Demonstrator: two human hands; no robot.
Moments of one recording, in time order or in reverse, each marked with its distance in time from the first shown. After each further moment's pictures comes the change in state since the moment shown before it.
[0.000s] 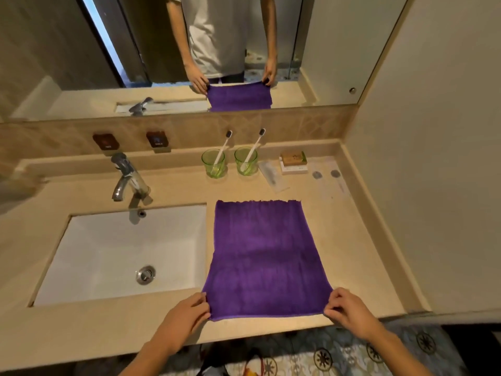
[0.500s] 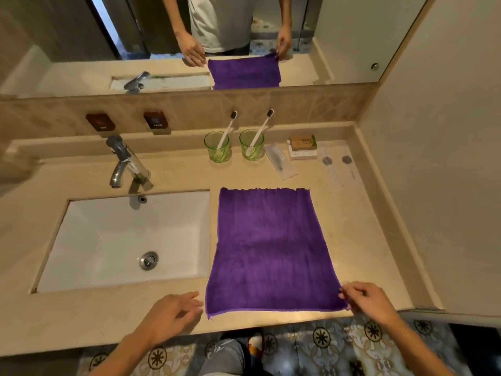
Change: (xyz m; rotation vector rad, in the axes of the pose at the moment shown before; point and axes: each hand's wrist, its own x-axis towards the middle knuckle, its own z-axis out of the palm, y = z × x) left_hand -0.012 -0.014 -0.033 -0.076 -0.218 -0.152; right_hand 0.006 -0.004 -0.015 0.431 0.116 0.405
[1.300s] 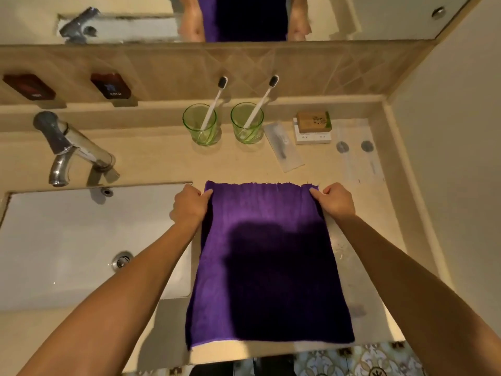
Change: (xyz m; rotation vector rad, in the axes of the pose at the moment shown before) left_hand 0.273 0.042 -0.110 -0.317 0.444 -0.731; right_hand 0.238 -0.166 -0.003 -0.150 0.231 0.046
